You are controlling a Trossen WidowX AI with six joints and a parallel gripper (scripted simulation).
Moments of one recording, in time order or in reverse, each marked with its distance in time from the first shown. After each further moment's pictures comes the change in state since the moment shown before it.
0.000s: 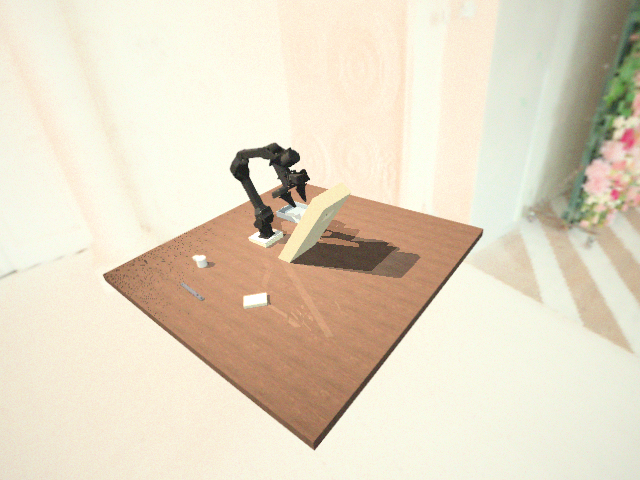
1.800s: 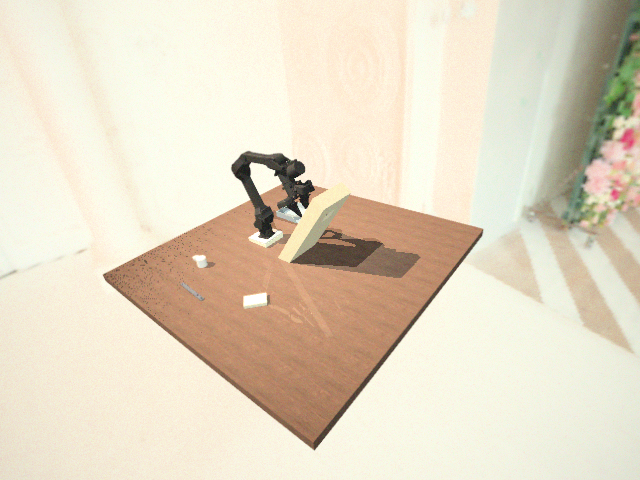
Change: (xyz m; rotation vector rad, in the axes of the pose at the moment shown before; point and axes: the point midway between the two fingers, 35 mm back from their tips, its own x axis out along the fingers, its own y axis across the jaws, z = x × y) arm 0.047 0.000 -0.003 -0.002 0.010 0.000
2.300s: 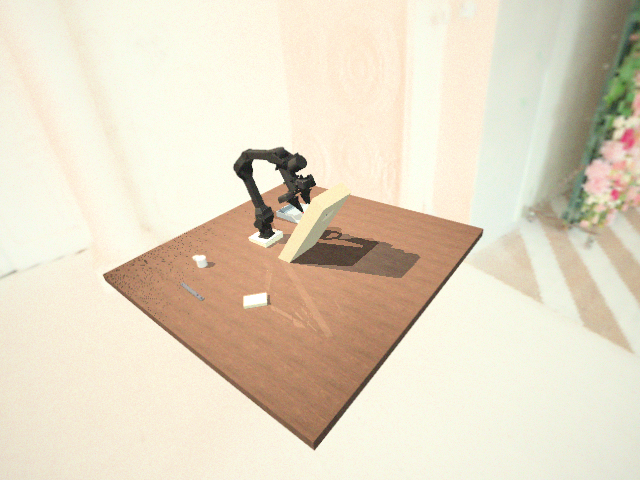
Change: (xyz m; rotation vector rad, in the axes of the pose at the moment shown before) arm -0.020 0.000 0.021 -0.003 0.010 0.000
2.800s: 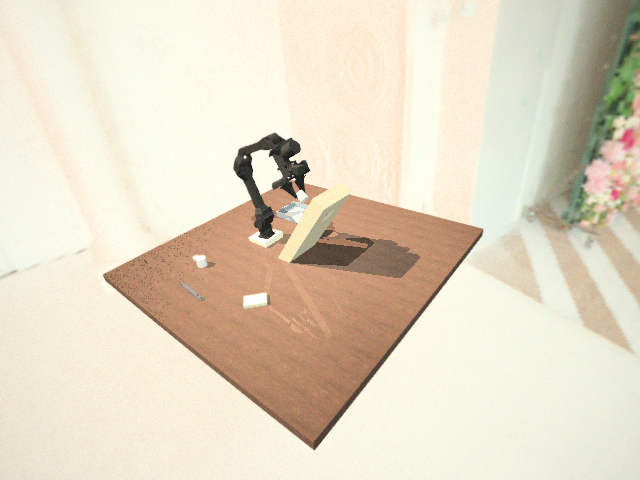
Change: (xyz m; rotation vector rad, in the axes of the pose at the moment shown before) arm -0.061 0.000 0.005 0.000 -0.001 0.004
